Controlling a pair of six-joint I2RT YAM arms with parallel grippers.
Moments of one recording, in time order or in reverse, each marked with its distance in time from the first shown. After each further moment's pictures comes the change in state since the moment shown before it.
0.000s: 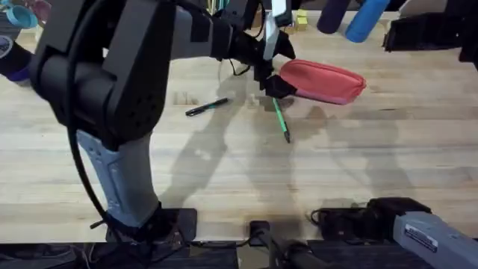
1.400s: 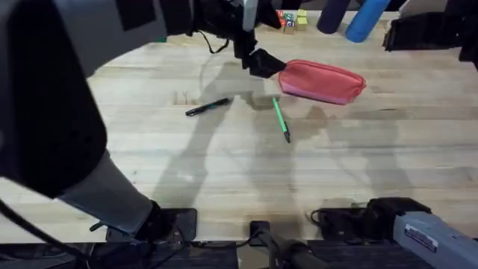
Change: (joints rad) left arm 0.099 -0.247 -0.001 -0.196 -0.040 0.043; right arm 0.000 0.000 0.000 0.003 0.000 0.000
